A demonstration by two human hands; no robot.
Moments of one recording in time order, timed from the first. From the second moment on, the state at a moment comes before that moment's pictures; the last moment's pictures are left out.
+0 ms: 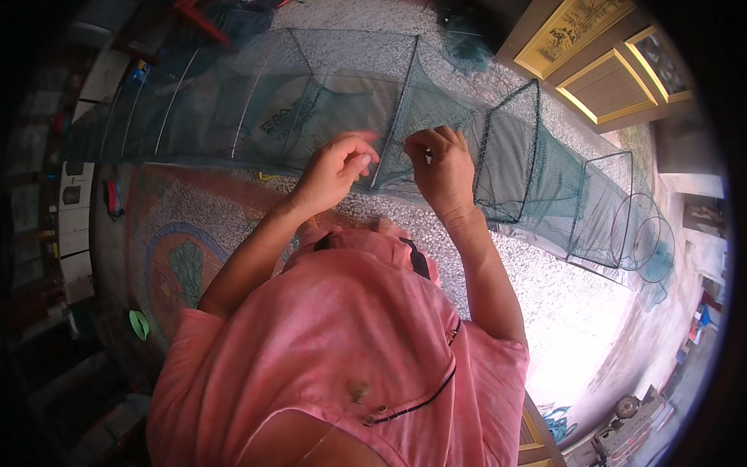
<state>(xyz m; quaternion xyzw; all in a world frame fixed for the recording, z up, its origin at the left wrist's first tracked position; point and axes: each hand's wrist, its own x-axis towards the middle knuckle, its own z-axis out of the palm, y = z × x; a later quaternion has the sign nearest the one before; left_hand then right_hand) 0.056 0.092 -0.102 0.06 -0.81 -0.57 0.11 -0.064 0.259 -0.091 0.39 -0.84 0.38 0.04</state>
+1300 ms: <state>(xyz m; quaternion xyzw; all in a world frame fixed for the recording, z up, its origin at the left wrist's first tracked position) 0.055 0.102 -0.089 0.02 -0.79 -0.58 0.20 -0.058 0.273 0.051 0.37 -0.59 0.72 -0.01</state>
